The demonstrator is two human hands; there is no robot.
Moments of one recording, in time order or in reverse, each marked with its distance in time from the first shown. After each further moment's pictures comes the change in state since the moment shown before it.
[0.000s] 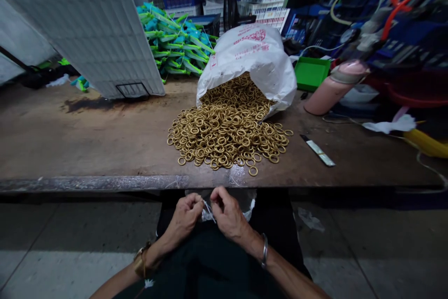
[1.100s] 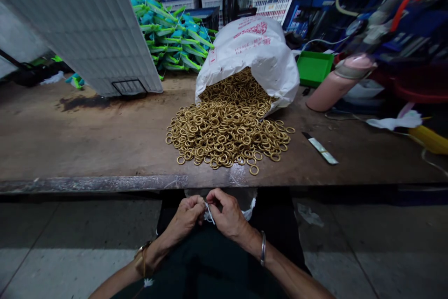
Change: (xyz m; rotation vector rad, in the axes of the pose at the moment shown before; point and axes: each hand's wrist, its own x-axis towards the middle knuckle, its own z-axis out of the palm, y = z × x) left_hand 0.004 0.001 0.000 -0.127 -0.138 -0.109; right_hand 0.004 0.008 0.006 -0.023 -0.029 -0.010
